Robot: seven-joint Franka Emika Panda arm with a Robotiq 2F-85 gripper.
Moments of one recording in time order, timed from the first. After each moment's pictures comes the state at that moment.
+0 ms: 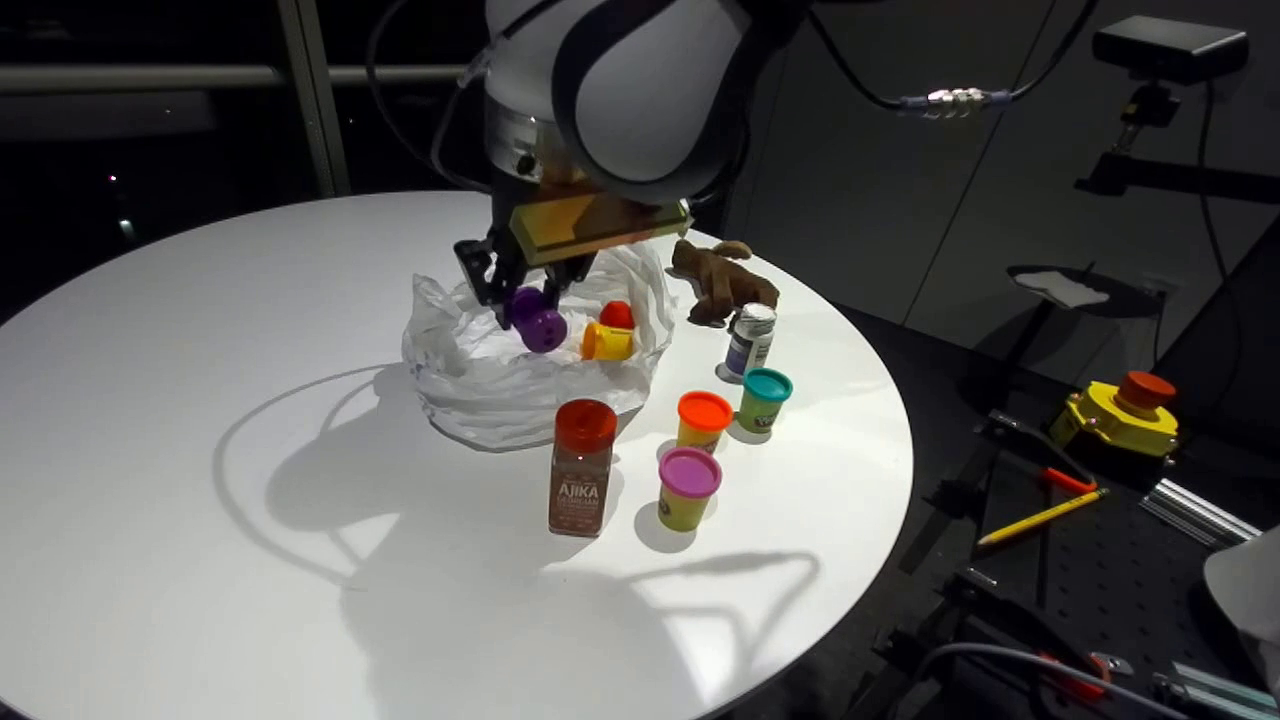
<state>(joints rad) 0.46 0.60 -0.21 -1.95 -0.20 2.74 0.70</state>
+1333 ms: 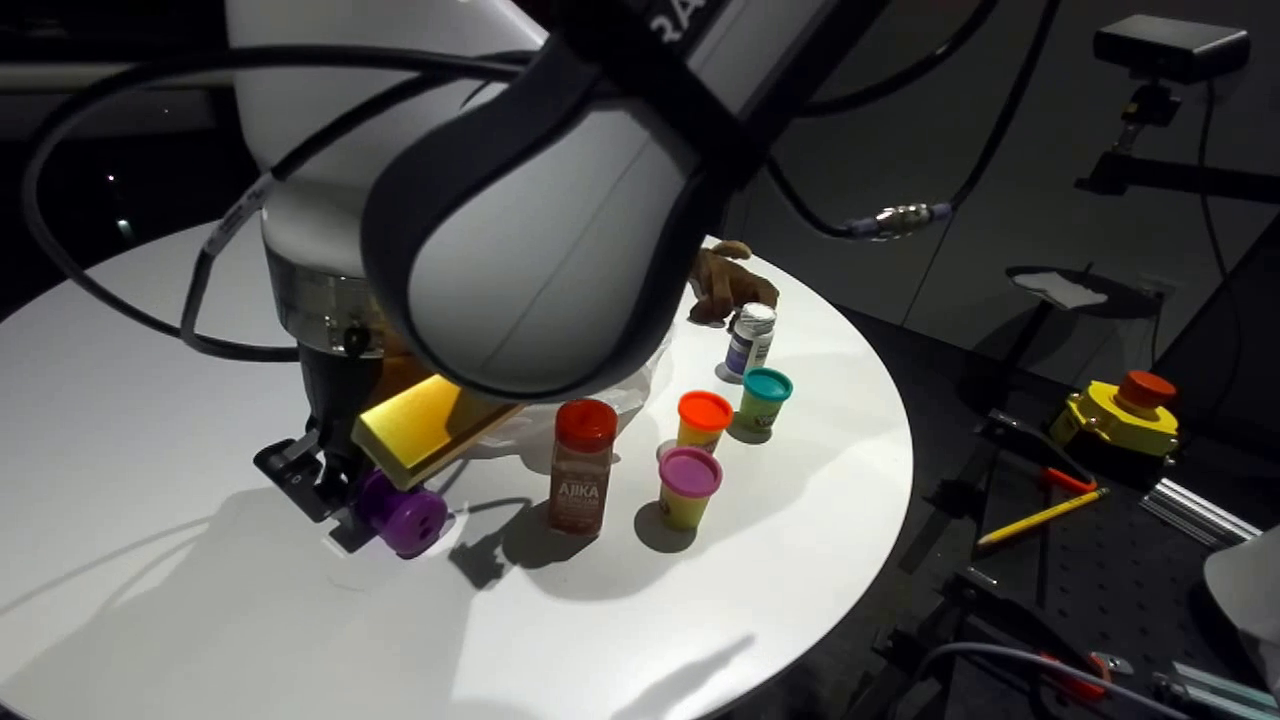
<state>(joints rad) 0.52 0.75 0.03 -1.81 -0.20 2.72 0.58</state>
